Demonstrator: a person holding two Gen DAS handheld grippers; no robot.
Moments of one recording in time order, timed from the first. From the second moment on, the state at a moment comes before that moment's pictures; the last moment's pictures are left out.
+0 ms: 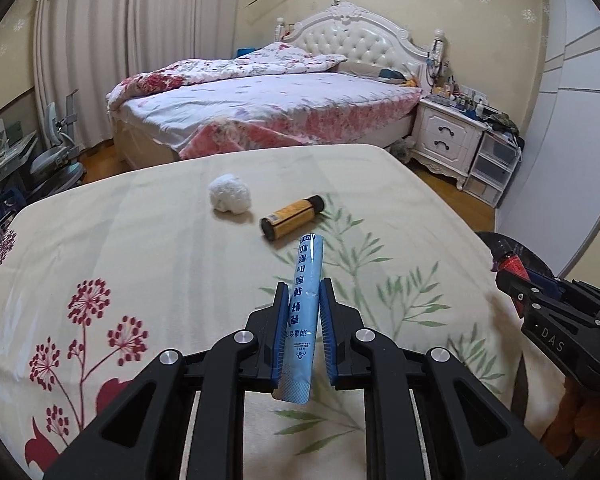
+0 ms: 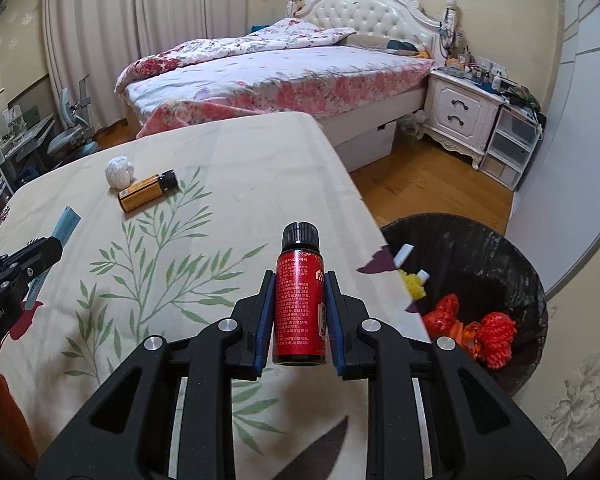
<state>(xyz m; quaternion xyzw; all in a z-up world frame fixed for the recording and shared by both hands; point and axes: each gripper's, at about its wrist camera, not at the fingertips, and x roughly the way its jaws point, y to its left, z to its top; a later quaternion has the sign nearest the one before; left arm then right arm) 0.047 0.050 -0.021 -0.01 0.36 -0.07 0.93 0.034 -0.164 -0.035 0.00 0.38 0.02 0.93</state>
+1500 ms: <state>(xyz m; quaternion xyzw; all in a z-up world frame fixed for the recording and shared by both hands) 0.129 -0.179 -0.042 0.10 0.35 -0.20 0.91 0.074 -0.337 -0.065 0.08 0.38 -0.15 0.91</state>
